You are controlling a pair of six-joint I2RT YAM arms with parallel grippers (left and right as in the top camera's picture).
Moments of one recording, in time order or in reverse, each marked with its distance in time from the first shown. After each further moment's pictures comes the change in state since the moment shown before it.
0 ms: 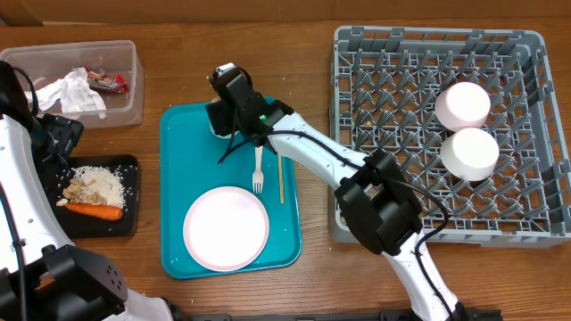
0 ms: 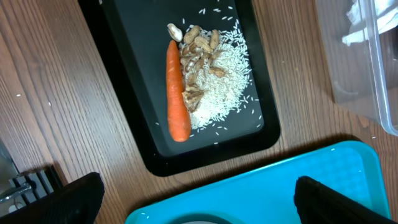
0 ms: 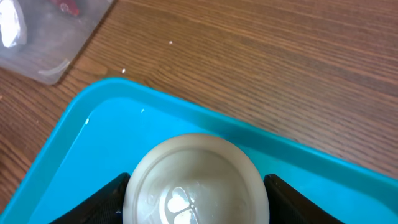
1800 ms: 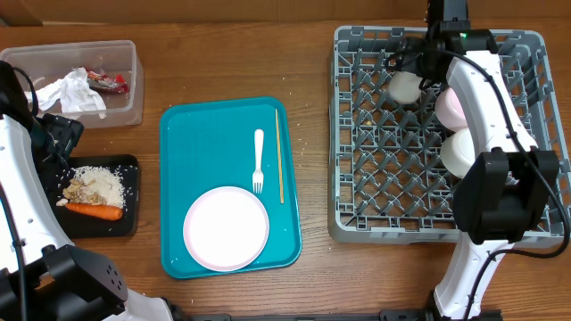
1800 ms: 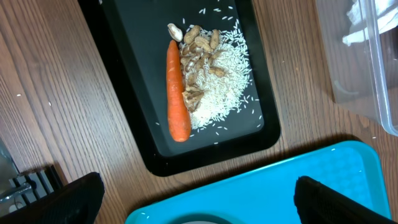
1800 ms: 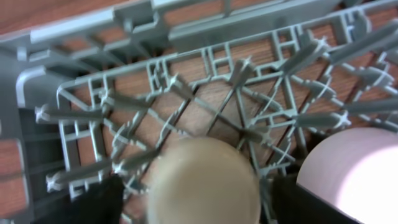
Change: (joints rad) left arm 0.000 0.000 0.000 0.000 0.000 0.000; right arm -0.721 -0.250 -0.006 -0.506 0.053 0.002
